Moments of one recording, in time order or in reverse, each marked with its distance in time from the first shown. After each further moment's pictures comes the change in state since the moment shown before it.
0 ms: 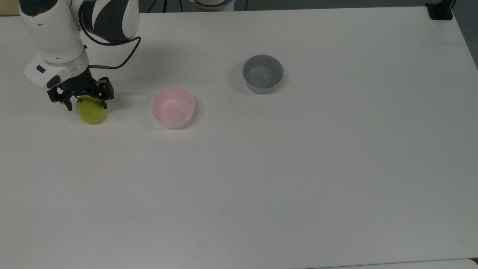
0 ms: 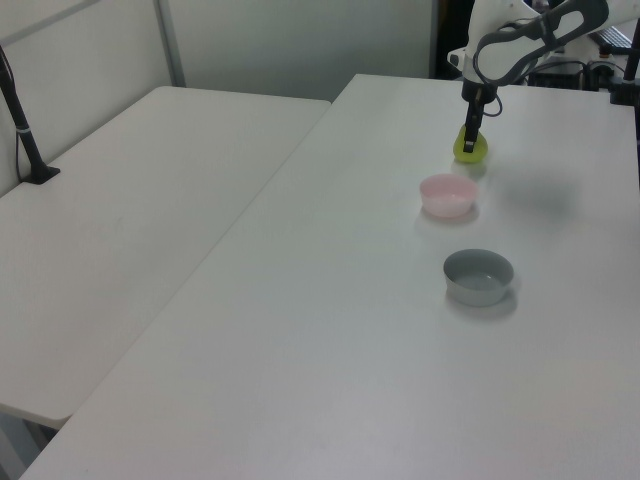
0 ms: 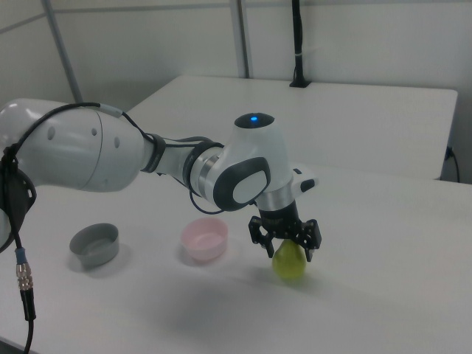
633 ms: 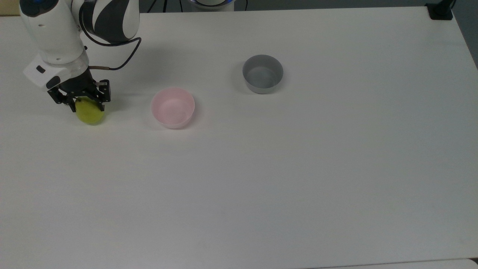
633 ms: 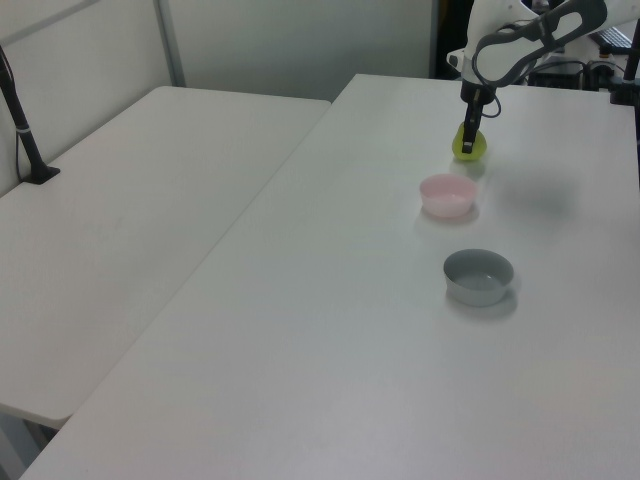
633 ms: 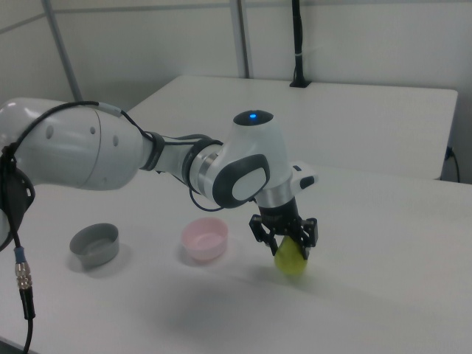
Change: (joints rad) arm 0.002 -0.002 0.002 0.006 0.000 0.001 0.018
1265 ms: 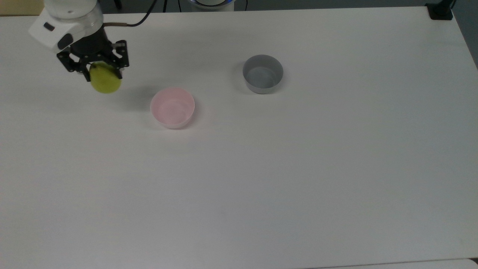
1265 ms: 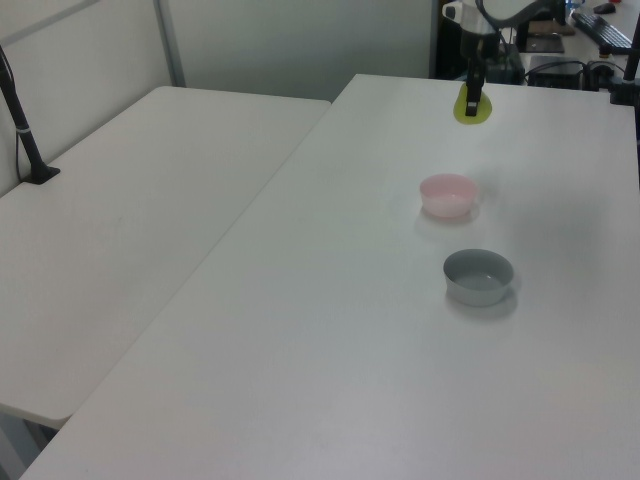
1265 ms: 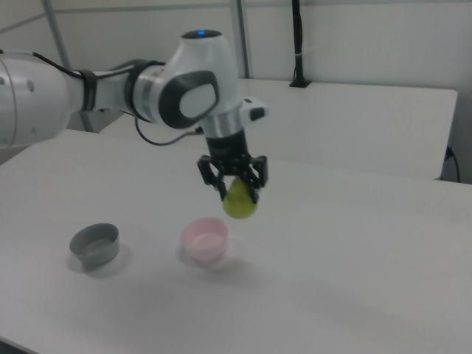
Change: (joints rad) arm 0.102 -0.210 0.023 0.062 0.000 -0.344 0.056
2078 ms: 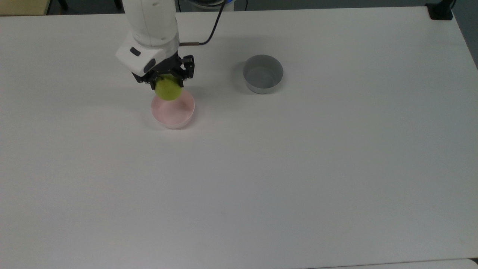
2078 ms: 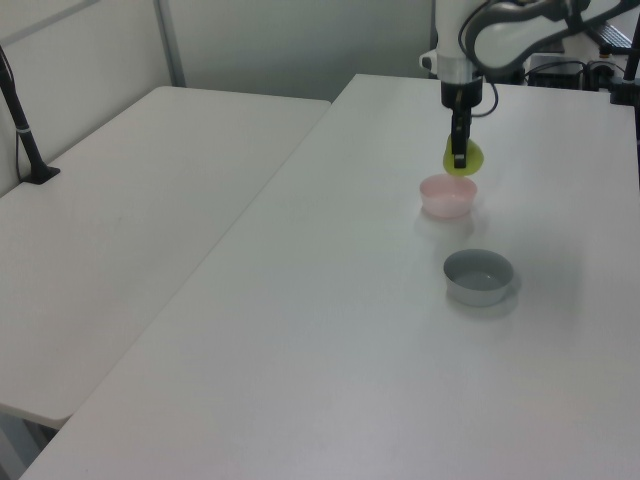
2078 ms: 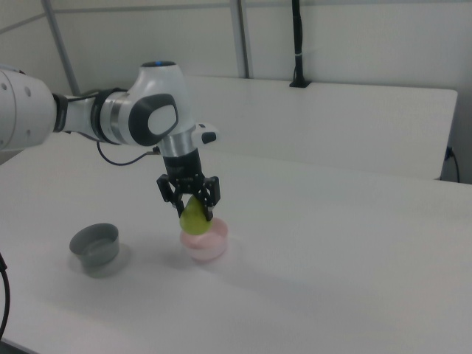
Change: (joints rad) arm 0.140 -0.003 0.075 -0.144 -0.052 0.027 0.263
